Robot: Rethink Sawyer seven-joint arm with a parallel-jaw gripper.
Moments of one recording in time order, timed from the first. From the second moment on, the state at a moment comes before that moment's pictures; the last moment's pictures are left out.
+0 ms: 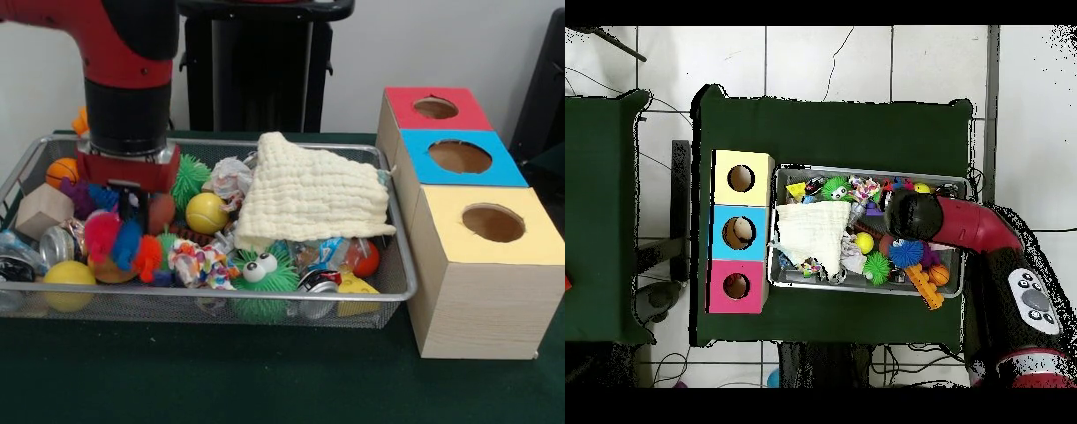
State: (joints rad) arm -0.58 -0.53 0.15 1.48 -0.35 0.52 1.63
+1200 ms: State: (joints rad) arm -0.58 -0.64 0.15 1.49 -0.35 0.60 1.63
